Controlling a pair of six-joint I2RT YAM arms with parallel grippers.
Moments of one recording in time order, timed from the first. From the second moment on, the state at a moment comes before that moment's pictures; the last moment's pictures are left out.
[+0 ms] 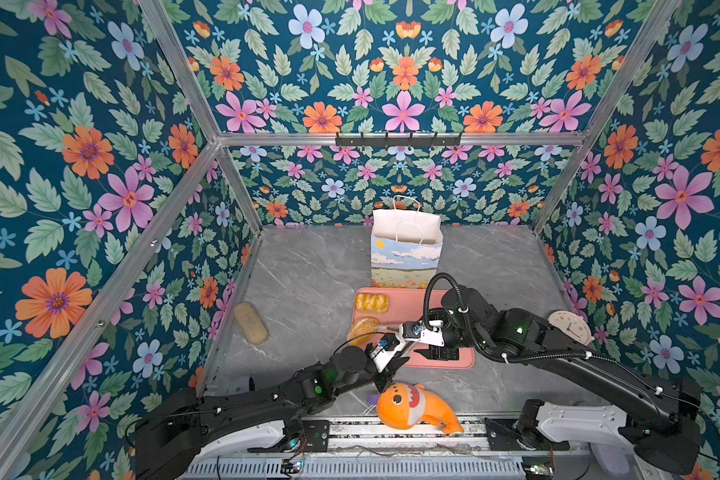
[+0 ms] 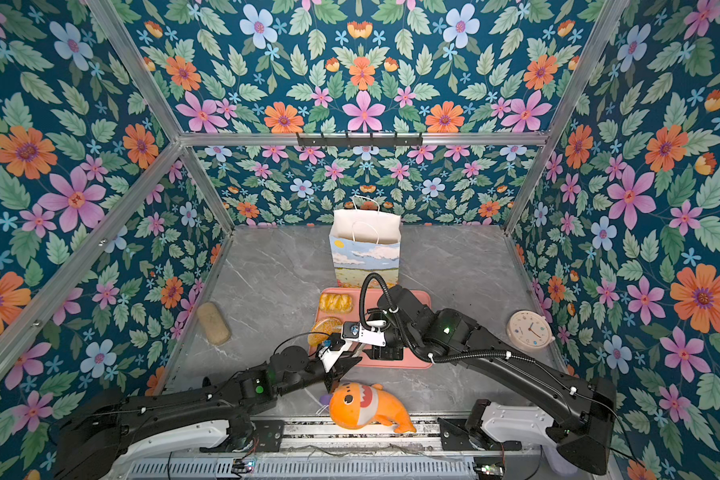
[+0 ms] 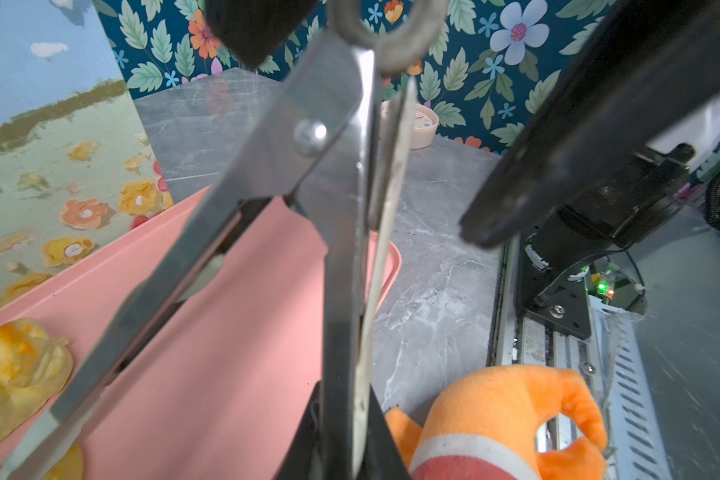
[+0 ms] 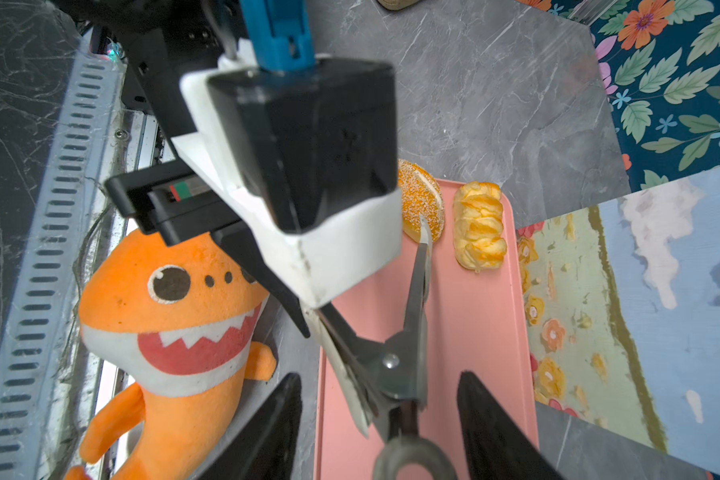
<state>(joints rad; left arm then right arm) -1.15 0.98 0.32 0.36 0.03 -0.10 0.95 1.16 1.13 -0.77 -0.17 -0.63</state>
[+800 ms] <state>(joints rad) -1.14 0.98 0.42 0.25 0.11 -0.07 0.91 1.18 1.15 -0.80 -0.22 -0.63</state>
